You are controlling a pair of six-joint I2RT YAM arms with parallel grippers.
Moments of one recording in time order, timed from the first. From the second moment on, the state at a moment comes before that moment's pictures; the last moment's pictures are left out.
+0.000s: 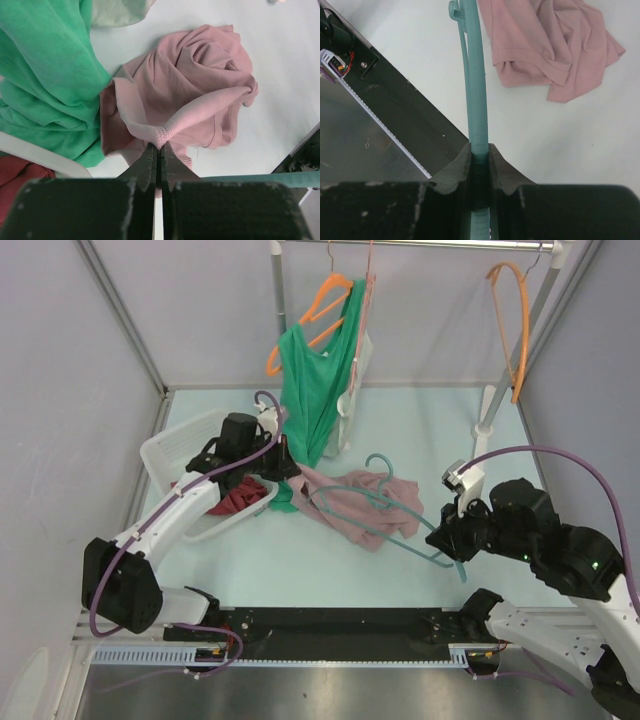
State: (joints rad) left arm -0.40 1.34 1.06 -0.38 0.37 -0.24; right arm 0.77 0.71 1.26 -1.17 -0.11 0.17
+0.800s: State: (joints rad) left arm -0.36 1.32 1.06 -0.31 0.62 -0.32; right arm 0.83 0.73 1.13 -0.96 -0.06 0.18
